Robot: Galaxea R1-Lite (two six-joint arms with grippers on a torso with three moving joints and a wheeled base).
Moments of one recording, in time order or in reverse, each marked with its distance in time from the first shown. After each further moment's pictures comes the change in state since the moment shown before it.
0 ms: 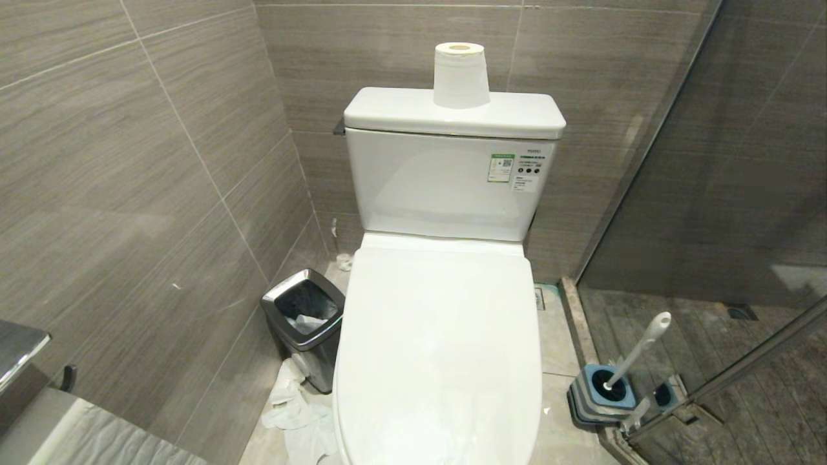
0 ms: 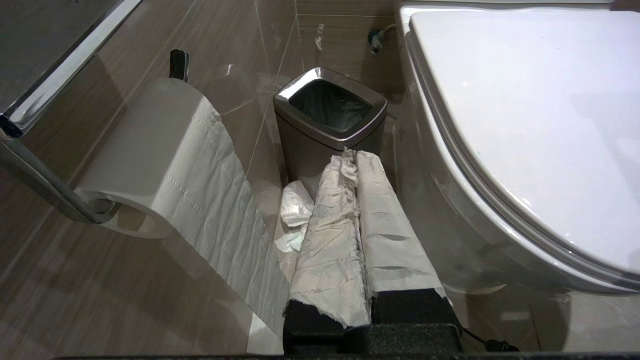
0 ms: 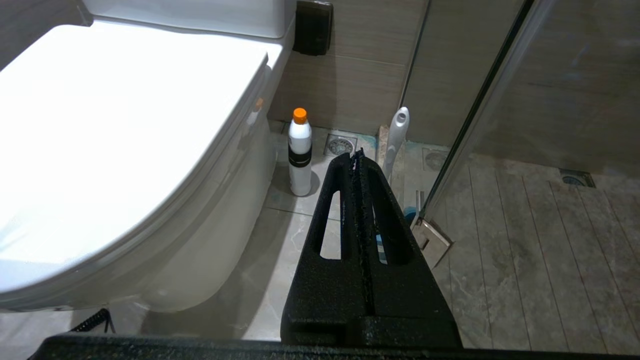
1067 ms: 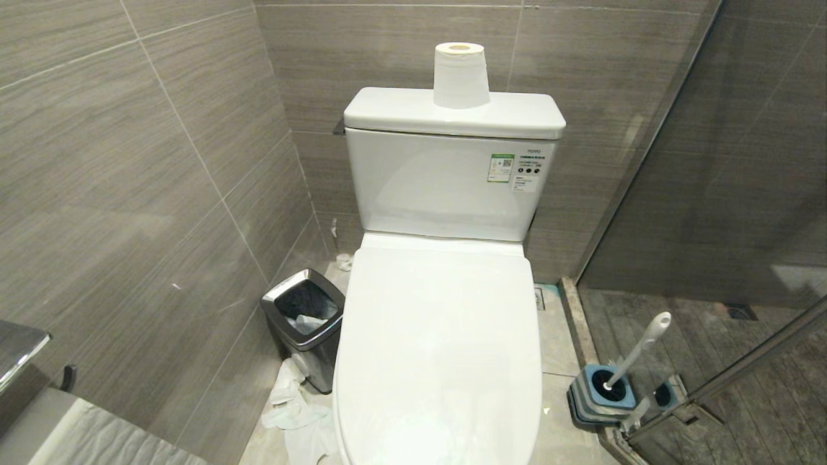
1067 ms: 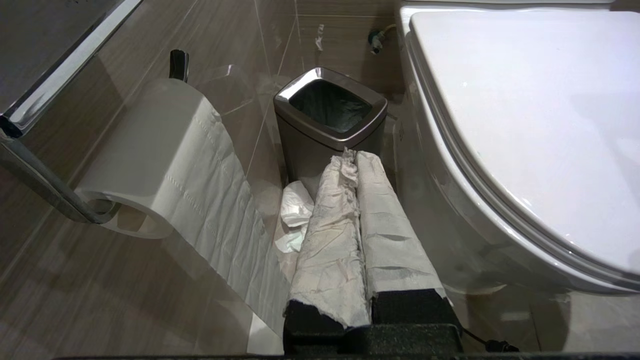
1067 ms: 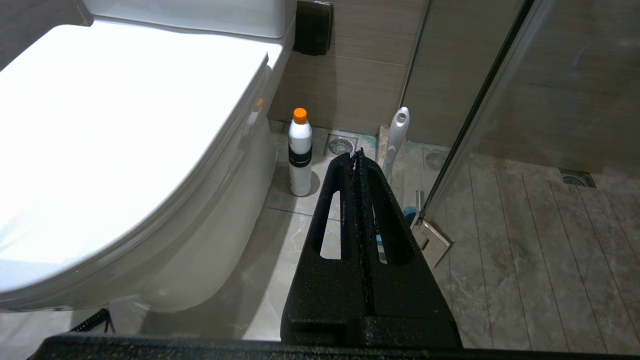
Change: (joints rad) left arm 0.000 0.000 0.000 0.000 0.000 0.000; right arm 0.000 0.000 0.000 0.000 0.000 0.000
